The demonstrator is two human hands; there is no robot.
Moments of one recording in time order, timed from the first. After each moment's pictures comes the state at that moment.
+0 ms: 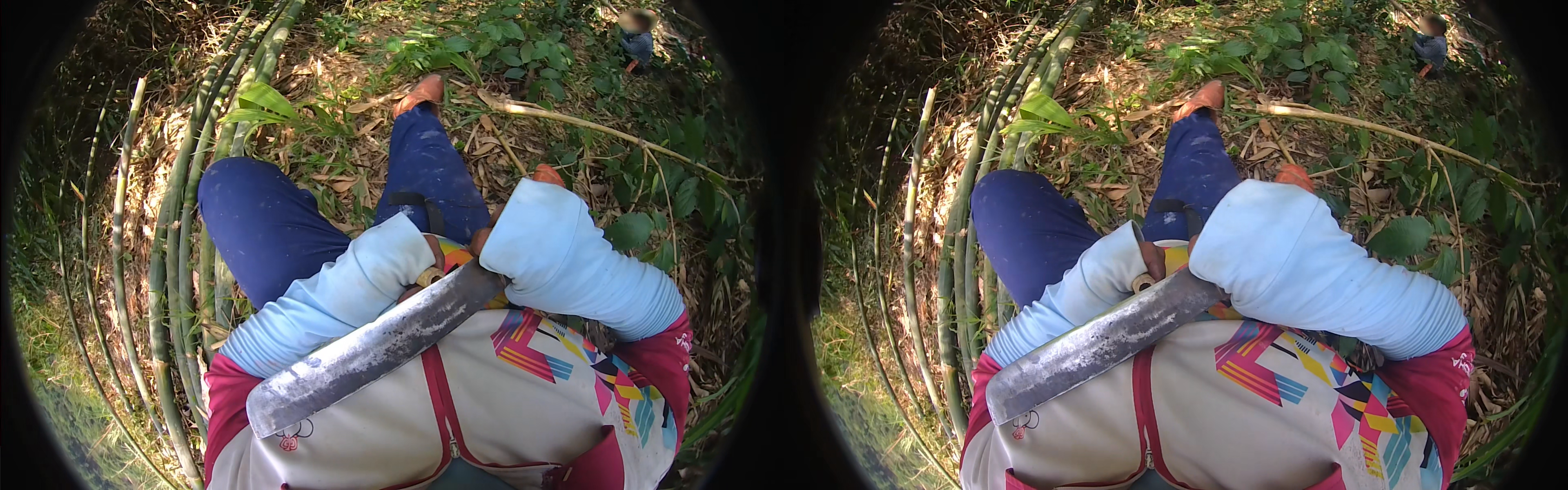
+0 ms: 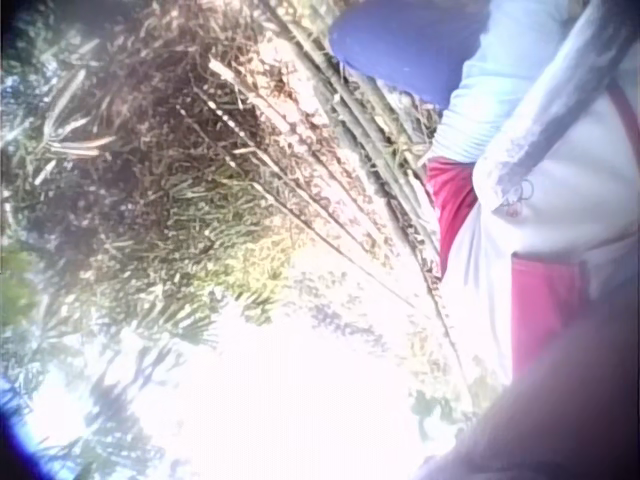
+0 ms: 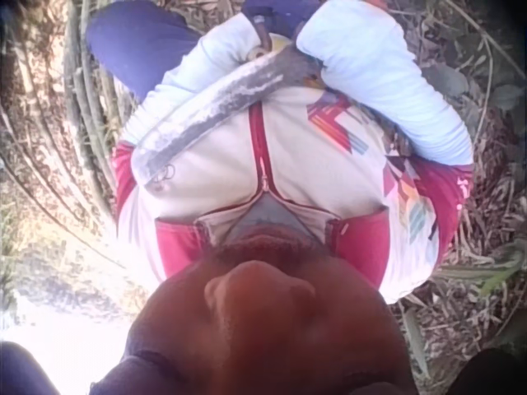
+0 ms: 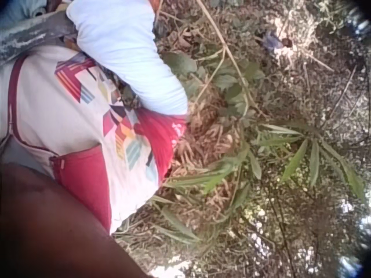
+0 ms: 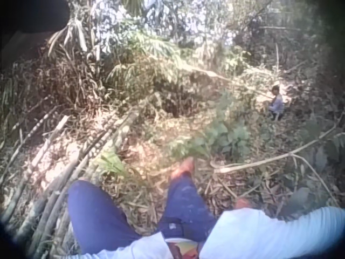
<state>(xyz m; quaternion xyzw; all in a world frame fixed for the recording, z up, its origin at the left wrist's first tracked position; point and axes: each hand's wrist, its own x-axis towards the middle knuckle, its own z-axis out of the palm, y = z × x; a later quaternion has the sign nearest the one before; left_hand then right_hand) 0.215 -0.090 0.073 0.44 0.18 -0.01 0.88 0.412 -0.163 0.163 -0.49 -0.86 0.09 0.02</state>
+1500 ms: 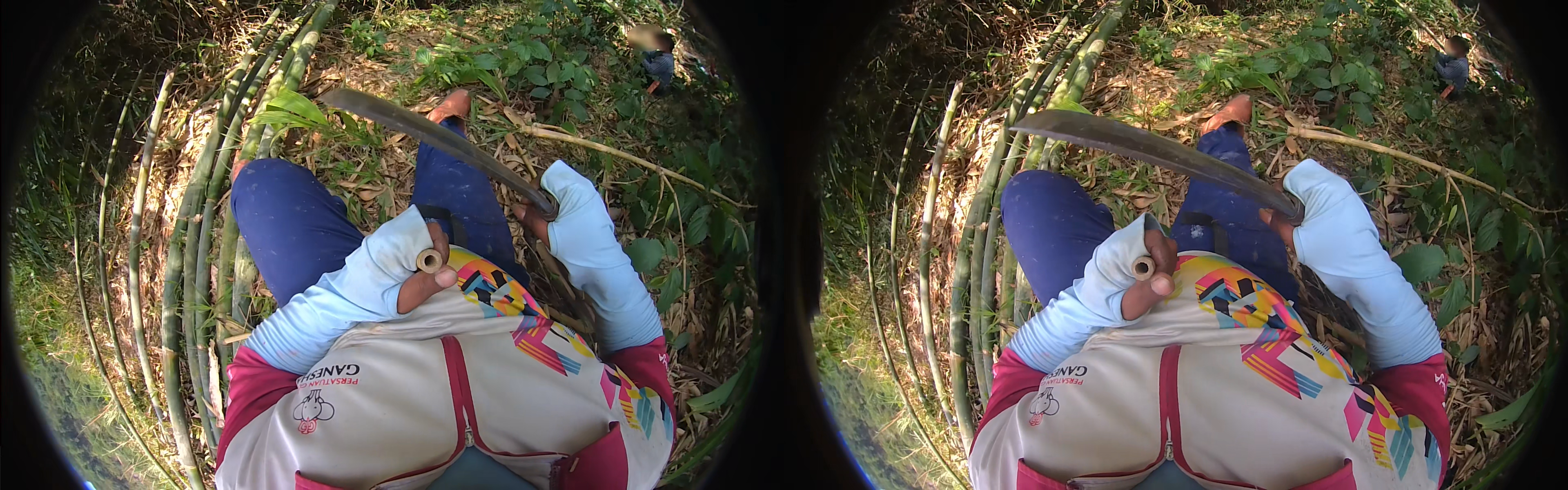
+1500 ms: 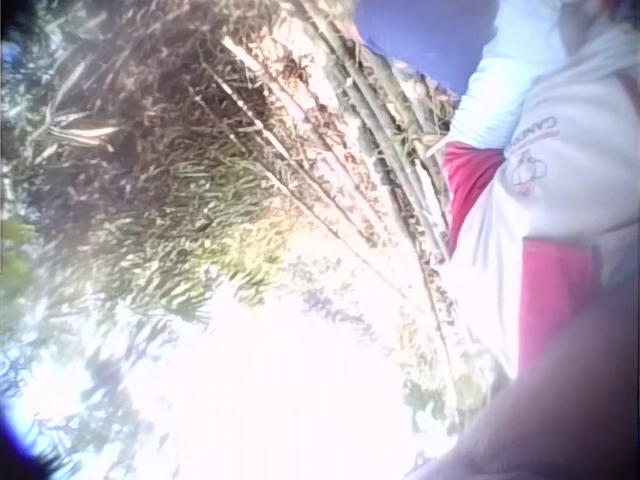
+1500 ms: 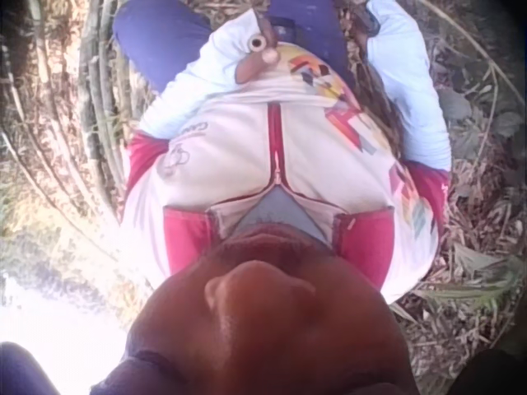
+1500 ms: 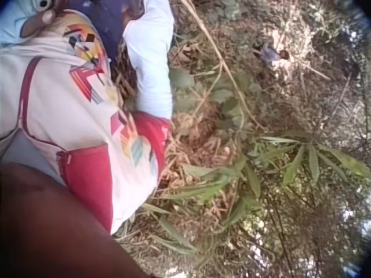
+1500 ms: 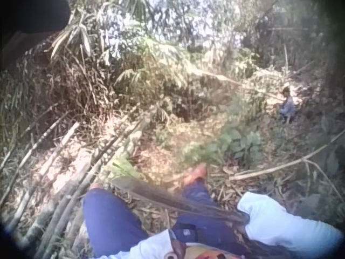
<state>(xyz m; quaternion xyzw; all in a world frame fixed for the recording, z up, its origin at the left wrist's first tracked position) 0.186 -0.076 0.078 0.70 0.19 0.22 0.66 0.441 -0.150 0.120 -0.71 -0.61 0.24 0.25</state>
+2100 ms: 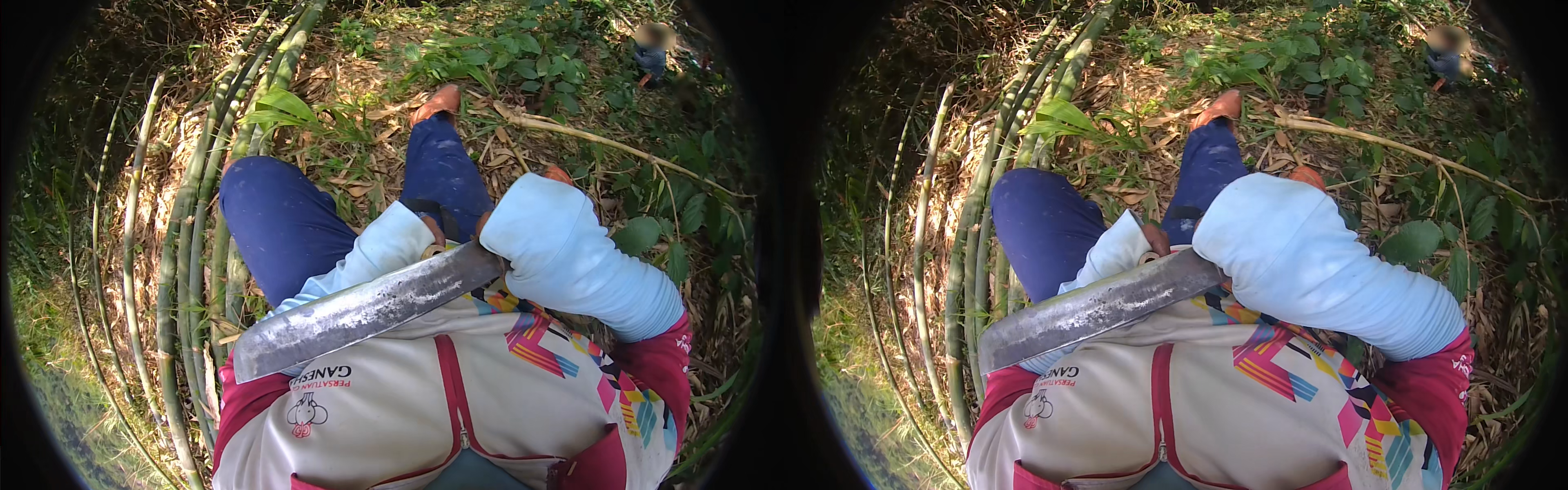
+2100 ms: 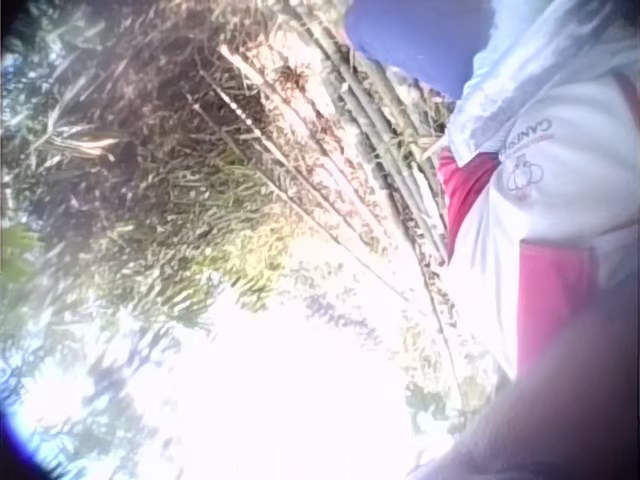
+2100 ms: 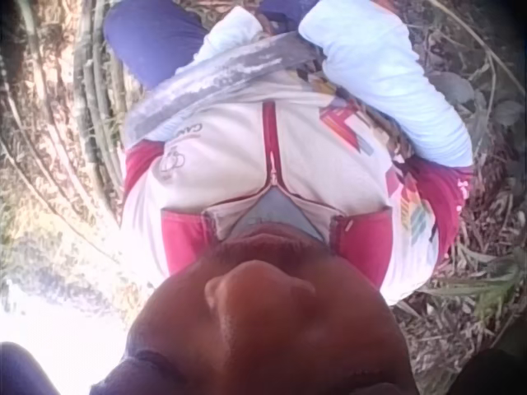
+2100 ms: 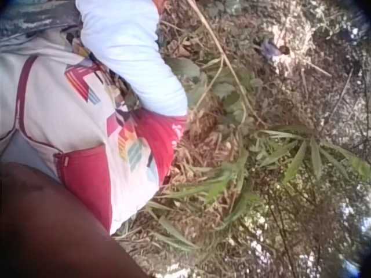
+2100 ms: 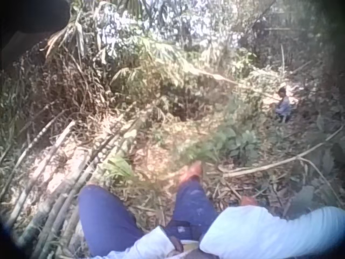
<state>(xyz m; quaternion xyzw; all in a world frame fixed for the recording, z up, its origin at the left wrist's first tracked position) 0.195 -0.083 0.065 0.76 0.20 0.30 0.54 0.405 -0.150 0.163 -0.53 -0.83 0.09 0.11</state>
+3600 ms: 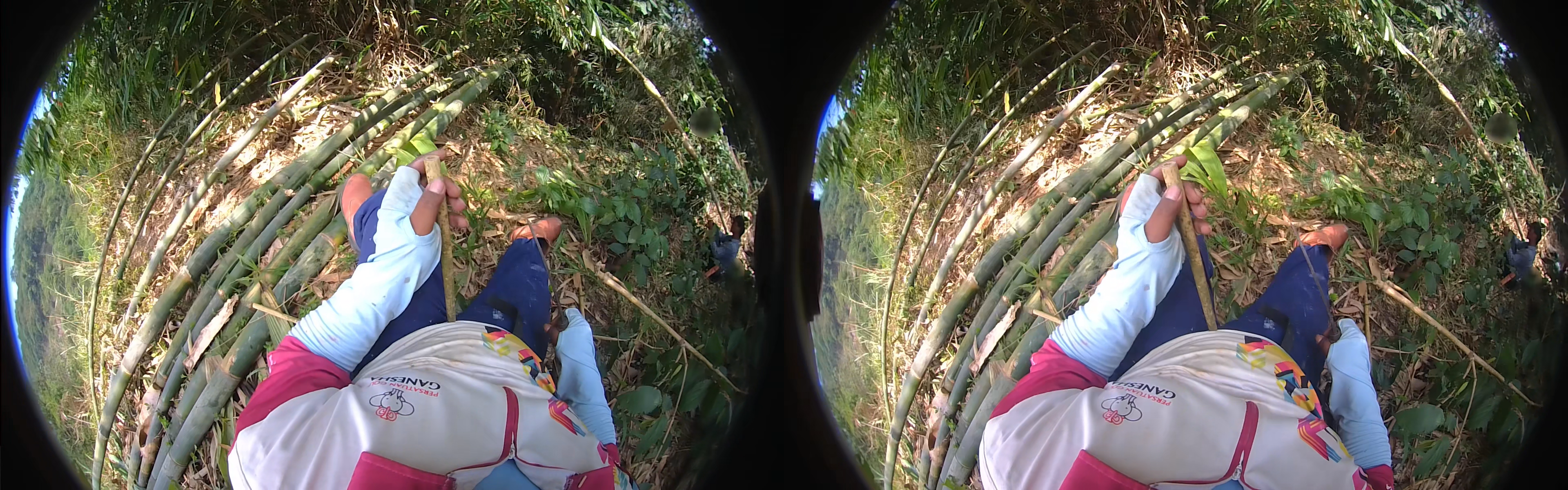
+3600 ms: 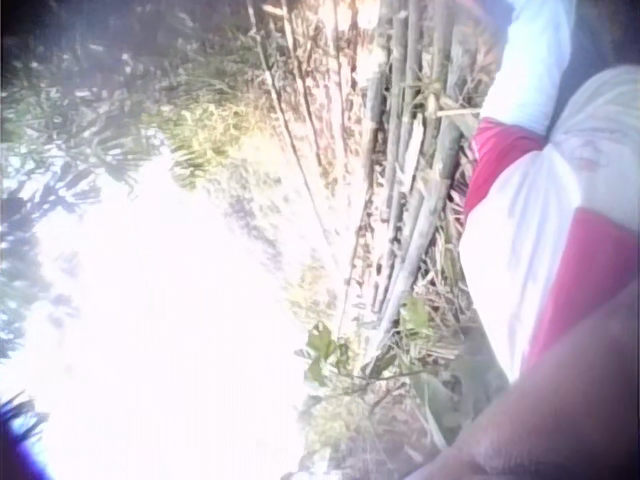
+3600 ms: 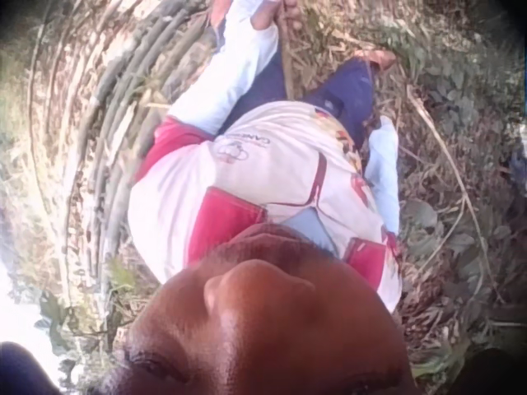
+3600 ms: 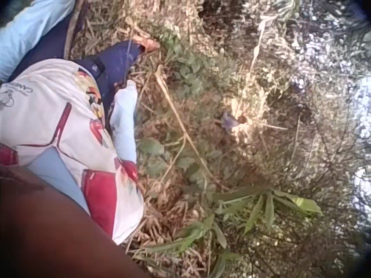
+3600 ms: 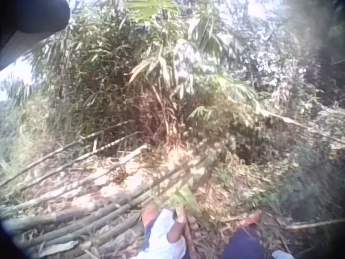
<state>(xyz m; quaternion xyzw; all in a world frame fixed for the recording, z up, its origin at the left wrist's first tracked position) 0.130 -0.015 0.123 0.40 0.31 0.64 0.58 0.463 -0.139 -0.029 -0.76 -0.51 0.35 0.20</state>
